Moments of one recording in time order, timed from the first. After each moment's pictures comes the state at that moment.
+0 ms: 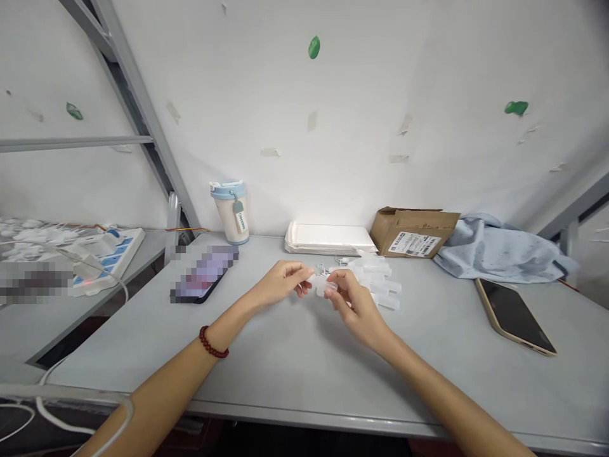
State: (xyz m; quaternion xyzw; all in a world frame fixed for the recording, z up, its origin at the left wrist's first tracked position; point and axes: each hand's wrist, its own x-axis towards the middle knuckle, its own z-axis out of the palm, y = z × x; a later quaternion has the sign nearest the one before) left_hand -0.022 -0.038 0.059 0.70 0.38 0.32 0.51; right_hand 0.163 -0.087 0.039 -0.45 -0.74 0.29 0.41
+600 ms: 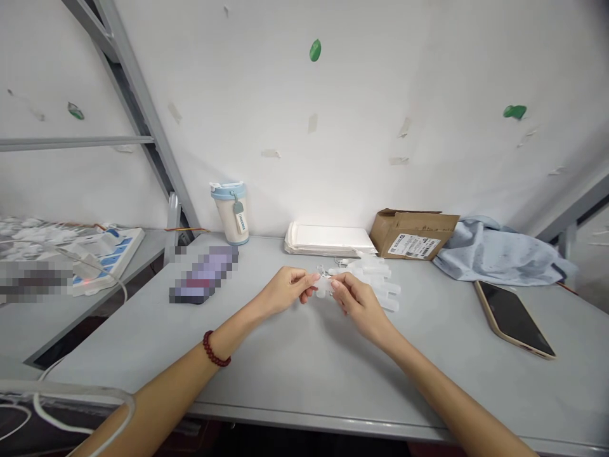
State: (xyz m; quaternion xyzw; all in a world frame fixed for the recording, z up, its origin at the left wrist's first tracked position) left_hand -0.013 -0.046 0.052 0.71 0.40 0.33 0.47; right_hand 0.169 -0.082 0.044 -0.48 -0.65 0.41 0.43
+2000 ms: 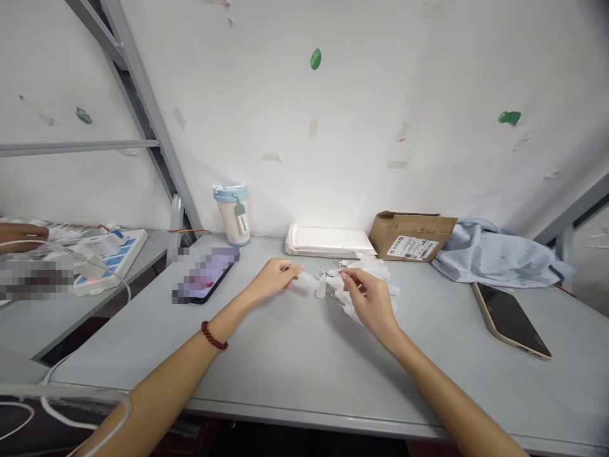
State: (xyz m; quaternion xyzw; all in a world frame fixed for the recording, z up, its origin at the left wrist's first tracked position) left_hand -0.032 -0.022 0.051 0.69 0.47 0.34 0.43; right_hand 0.177 -0.076 0.046 -0.54 -0.68 0.17 0.47
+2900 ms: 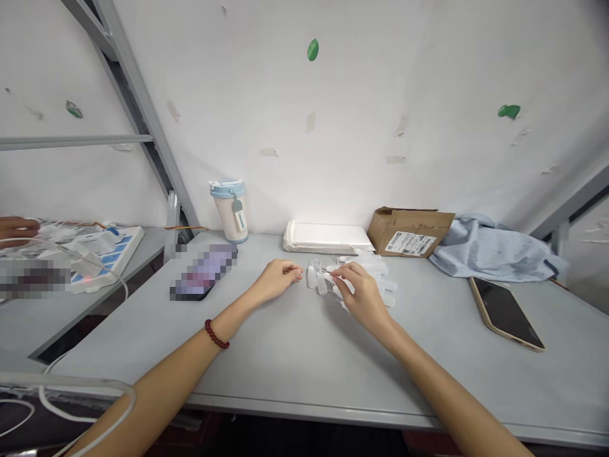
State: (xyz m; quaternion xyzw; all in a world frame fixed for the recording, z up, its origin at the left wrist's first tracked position) left_hand -0.024 -0.021 0.036 0.70 0.49 0.32 0.41; right_hand 0.182 -0.065 0.028 -0.48 -0.78 0.05 0.41
